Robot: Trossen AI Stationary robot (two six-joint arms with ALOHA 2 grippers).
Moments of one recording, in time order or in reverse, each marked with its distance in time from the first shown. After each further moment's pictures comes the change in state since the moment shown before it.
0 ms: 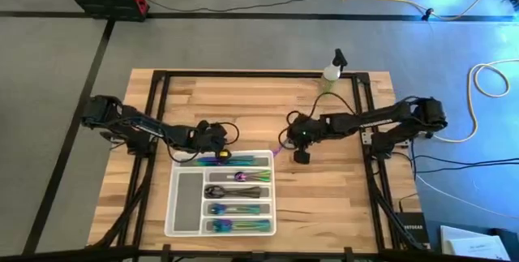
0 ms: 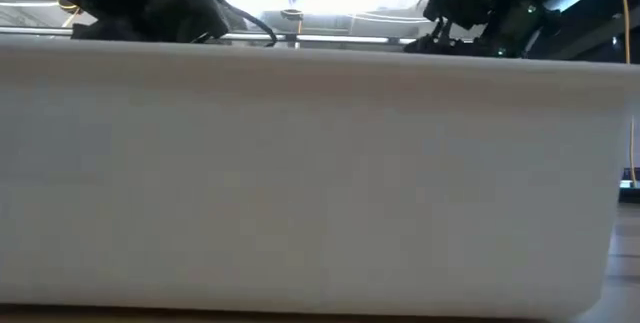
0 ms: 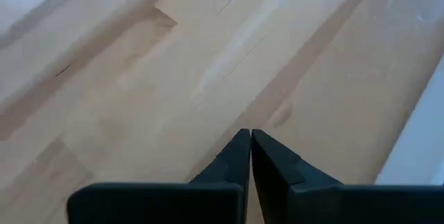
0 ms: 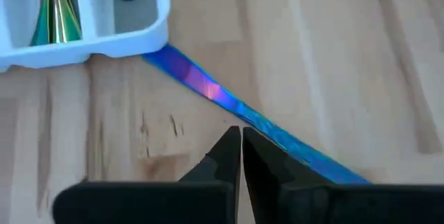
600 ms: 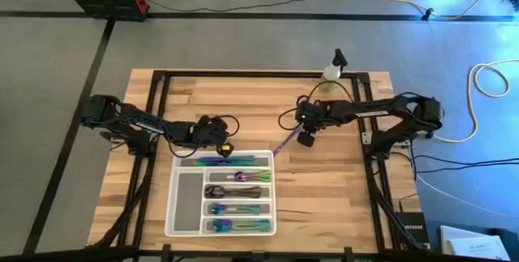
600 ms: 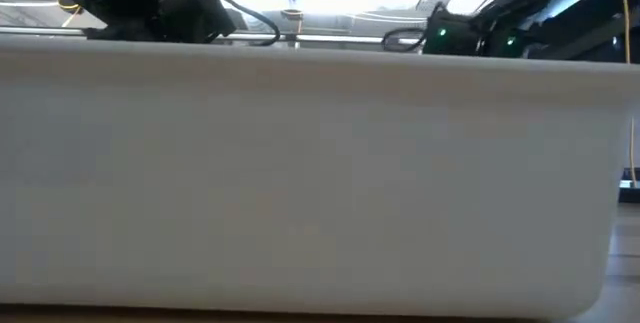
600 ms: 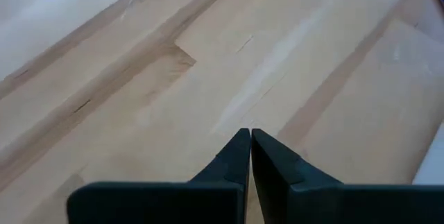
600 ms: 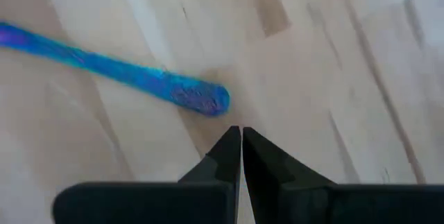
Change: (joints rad) left arm 0.086 -0.017 -0.002 0.064 0.001 0.046; right arm -0.212 0.017 0.011 -0.224 0.137 0.060
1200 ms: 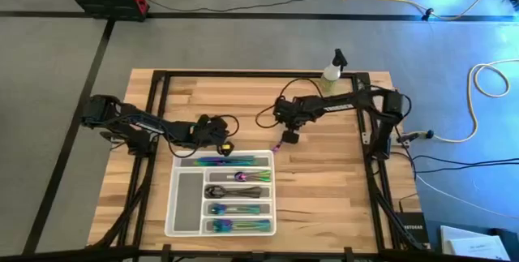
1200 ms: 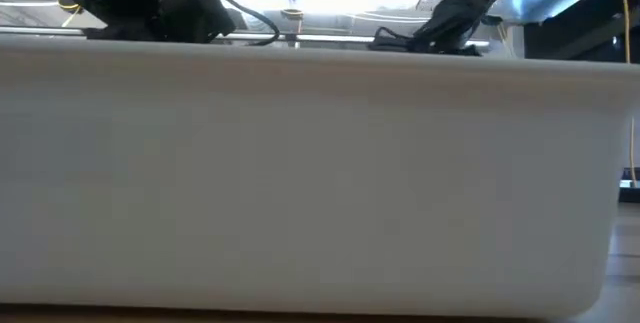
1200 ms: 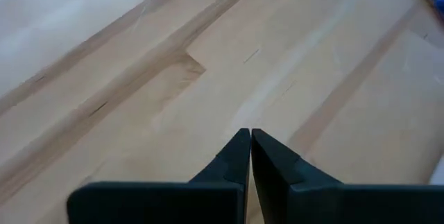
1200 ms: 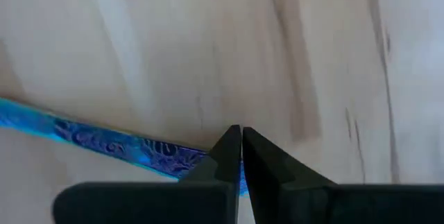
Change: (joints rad) left arm -0.001 -0.001 0.000 0.005 -0.044 -0.009; right arm -0.015 0.365 0.312 -0.083 0.009 -0.167
